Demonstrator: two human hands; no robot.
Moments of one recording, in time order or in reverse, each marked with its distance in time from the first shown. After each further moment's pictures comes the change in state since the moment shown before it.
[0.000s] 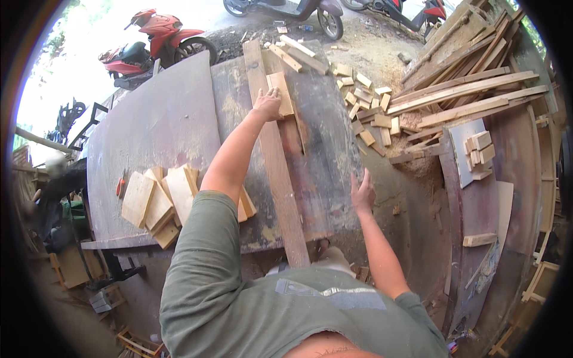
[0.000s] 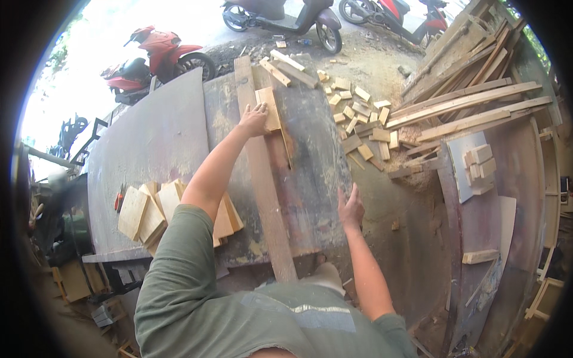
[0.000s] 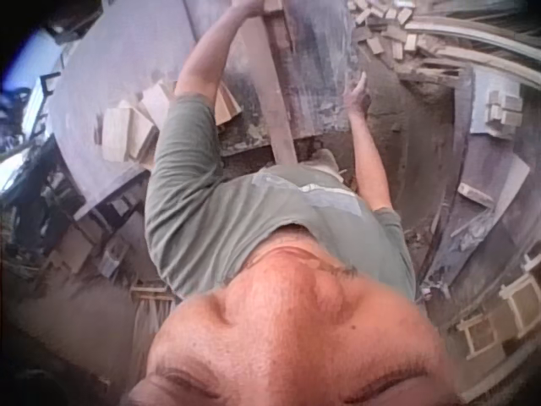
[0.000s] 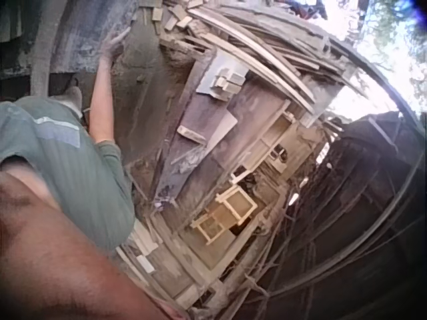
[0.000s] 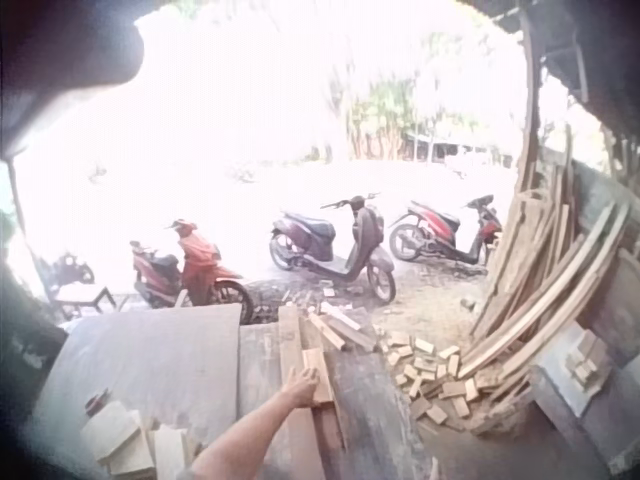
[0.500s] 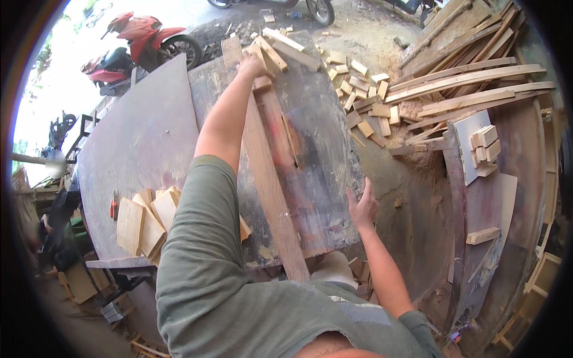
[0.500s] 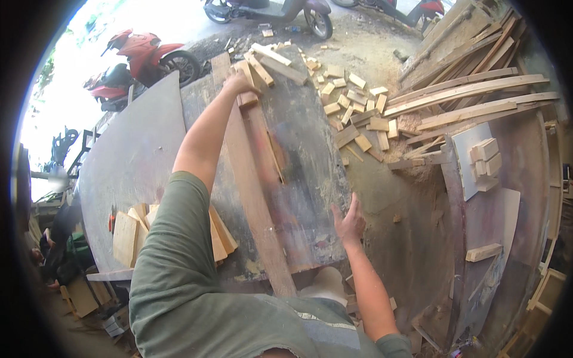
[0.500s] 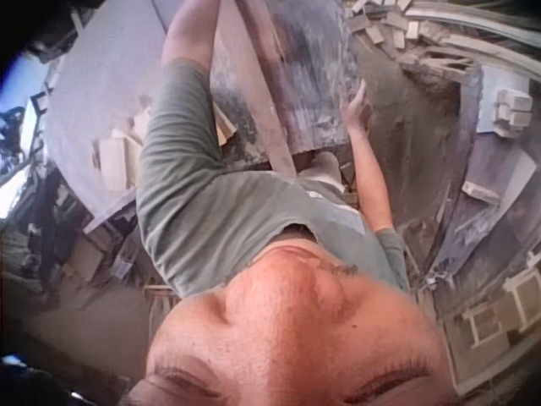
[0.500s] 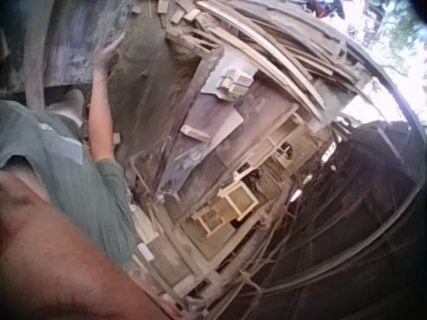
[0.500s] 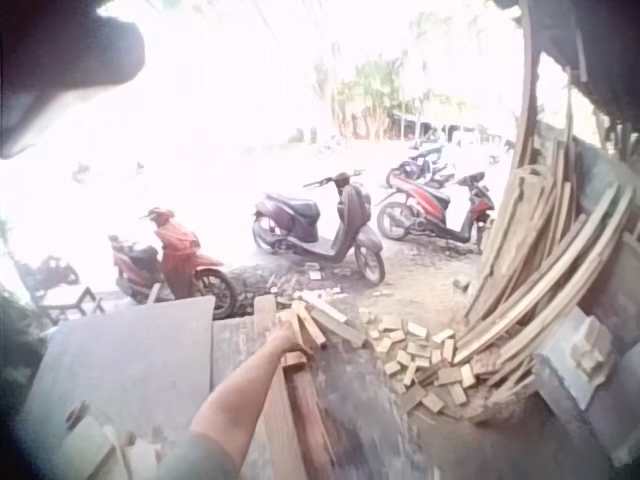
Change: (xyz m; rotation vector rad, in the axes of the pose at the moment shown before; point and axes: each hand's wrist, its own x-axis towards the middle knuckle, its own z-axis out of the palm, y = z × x) left_hand 0.185 -0.060 -0.023 -0.285 0.038 -0.373; right_hand 0.001 -0.003 -0.003 -0.024 0.004 -0.009
